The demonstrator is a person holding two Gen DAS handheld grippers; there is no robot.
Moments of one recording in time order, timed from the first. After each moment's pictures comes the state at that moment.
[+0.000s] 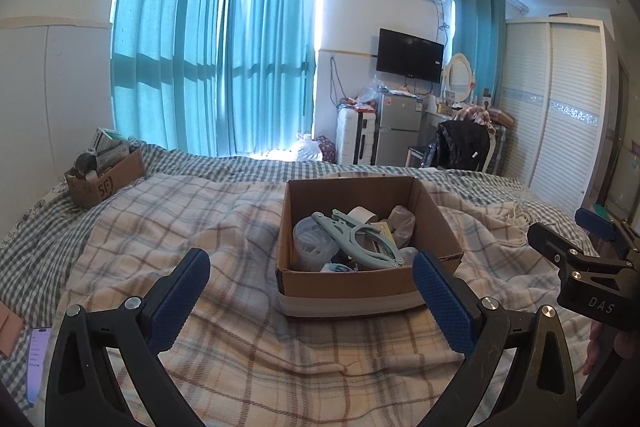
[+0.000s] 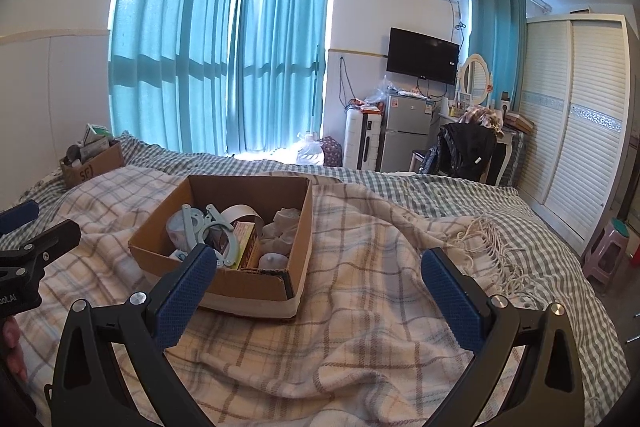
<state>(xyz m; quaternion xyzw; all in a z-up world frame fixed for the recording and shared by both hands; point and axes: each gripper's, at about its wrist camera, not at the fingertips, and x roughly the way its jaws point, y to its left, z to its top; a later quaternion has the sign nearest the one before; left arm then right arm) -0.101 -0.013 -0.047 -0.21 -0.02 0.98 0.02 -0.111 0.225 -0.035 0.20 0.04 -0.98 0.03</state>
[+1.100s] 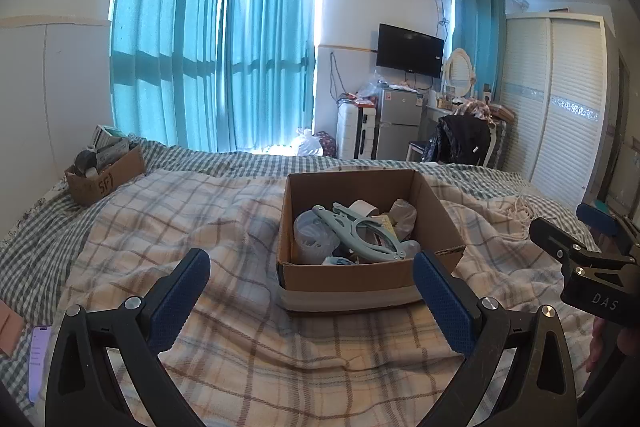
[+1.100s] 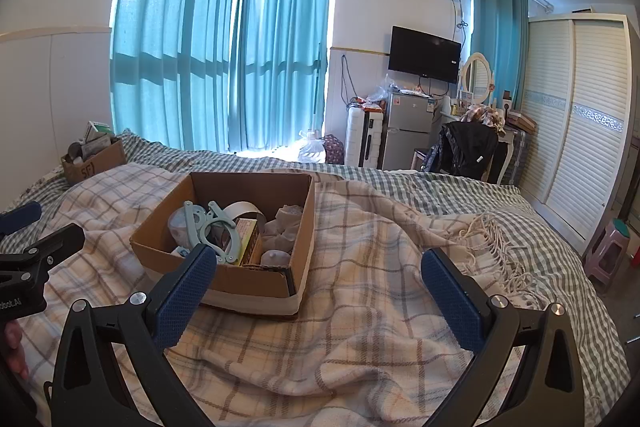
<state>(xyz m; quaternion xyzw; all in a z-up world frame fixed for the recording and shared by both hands) -0.102 -0.013 -0.054 -0.22 -0.02 0.98 0.02 -0.109 0.223 -0.038 0.20 0.04 -0.98 0.03</state>
